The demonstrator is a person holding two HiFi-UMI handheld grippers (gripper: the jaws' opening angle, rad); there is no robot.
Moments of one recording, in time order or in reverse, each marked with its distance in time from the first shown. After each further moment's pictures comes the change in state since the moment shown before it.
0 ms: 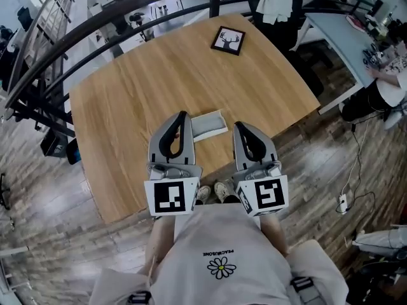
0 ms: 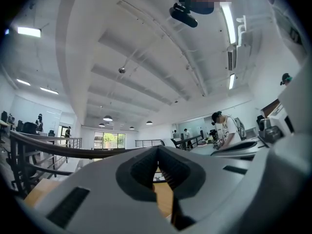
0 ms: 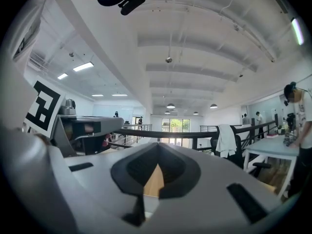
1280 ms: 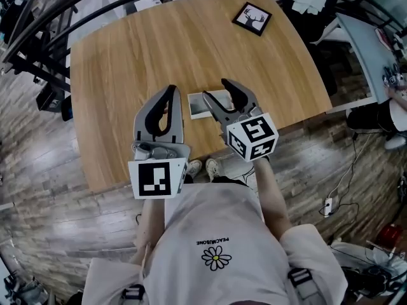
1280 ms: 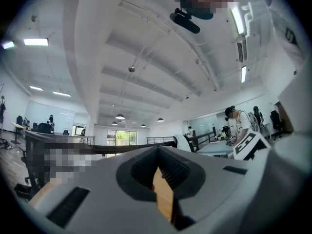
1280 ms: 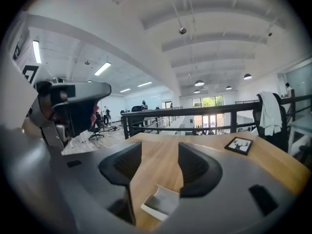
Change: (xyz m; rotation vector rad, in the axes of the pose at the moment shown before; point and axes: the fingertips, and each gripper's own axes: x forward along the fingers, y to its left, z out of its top) left arm -0.002 0.045 -0.029 -0.018 0.057 0.164; right arm 0.112 0.040 -0.107 0.112 0.237 0.430
